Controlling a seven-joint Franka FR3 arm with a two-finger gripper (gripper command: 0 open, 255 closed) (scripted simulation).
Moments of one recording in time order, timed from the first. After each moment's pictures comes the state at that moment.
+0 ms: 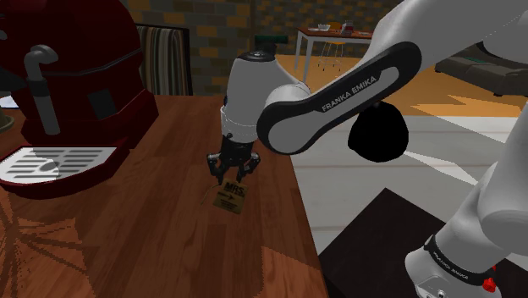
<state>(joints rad) 0.09 0.19 0.56 -2.08 -0.15 2.44 1.12</state>
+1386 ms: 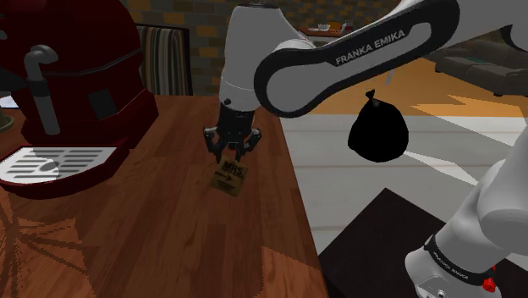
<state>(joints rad) 0.07 0.09 0.57 -1.98 -0.06 2.26 1.06</state>
